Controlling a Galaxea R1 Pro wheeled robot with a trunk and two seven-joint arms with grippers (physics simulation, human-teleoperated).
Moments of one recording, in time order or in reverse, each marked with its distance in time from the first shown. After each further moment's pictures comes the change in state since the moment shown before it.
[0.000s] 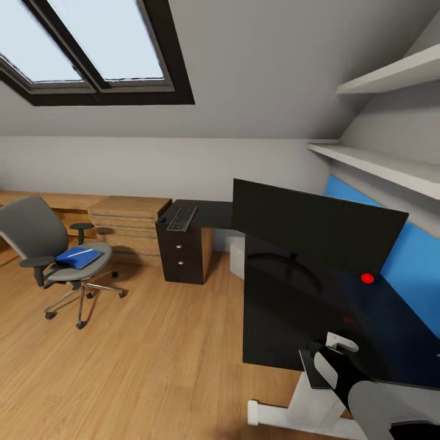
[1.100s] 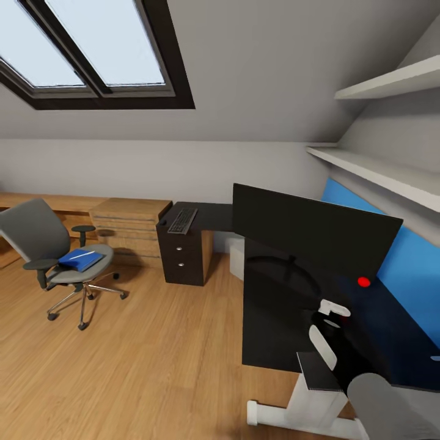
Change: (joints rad) left arm 0.000 -0.001 -0.003 0.003 0.004 0.008 0.000; right arm 0.040 -0.001 0.005 -0.392 0.002 0.085 -0.032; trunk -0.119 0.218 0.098
